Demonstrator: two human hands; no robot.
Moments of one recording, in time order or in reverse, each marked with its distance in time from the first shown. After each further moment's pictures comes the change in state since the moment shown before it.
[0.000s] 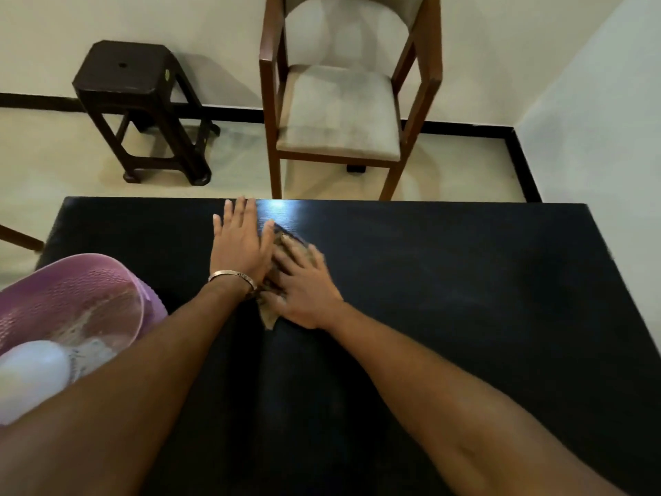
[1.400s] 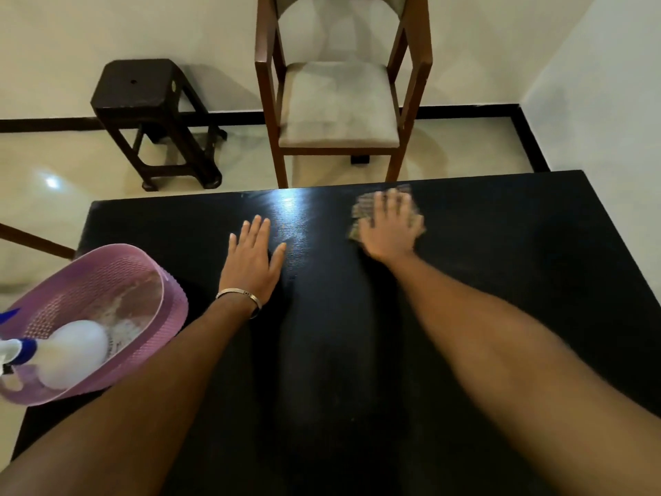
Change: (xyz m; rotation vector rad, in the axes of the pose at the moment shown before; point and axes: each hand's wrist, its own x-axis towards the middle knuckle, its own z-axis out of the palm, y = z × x) left_hand -0.063 0.001 -0.001 0.113 -0.120 0.079; right_hand -0.034 0.113 -0.042 0.085 0.027 0.764
